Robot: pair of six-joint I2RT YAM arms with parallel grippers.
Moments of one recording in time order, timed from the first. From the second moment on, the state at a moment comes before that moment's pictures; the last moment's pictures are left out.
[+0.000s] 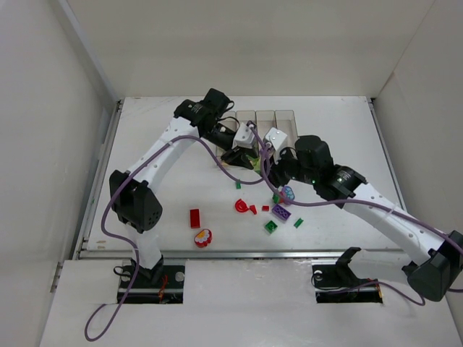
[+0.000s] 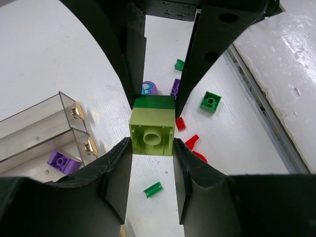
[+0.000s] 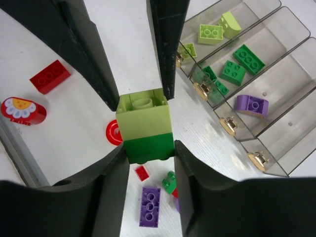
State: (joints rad) left arm -0.55 1.82 1.86 -1.22 1.08 1.26; right arm 0.71 1.16 1.06 -0.37 -0.17 -0.19
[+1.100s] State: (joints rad) left arm -0.35 1.87 1.89 -1.11 1.08 1.08; right arm 0.71 1.16 0.92 -0.33 -0.17 -0.13
